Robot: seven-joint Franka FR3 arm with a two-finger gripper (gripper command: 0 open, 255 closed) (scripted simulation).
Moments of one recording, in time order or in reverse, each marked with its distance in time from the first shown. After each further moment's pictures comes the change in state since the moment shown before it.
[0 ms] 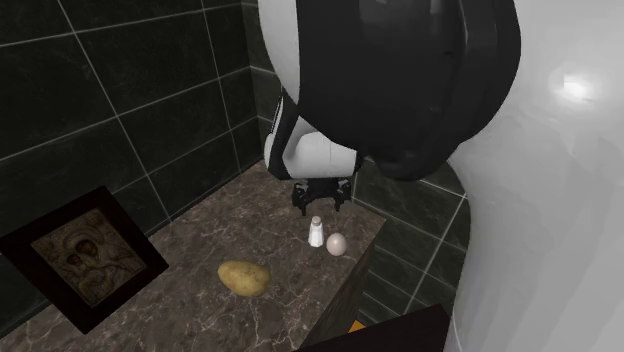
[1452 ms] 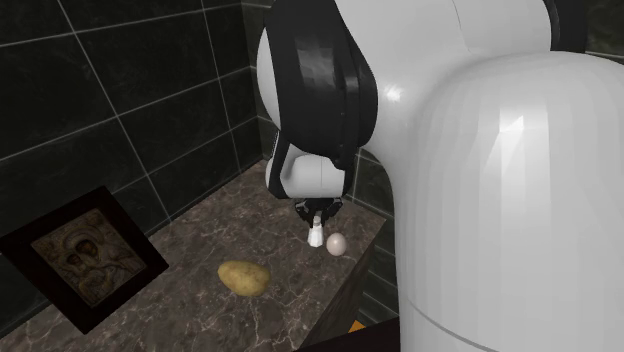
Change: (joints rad) arm -0.029 0.250 0.039 0.129 0.056 0.126 -0.043
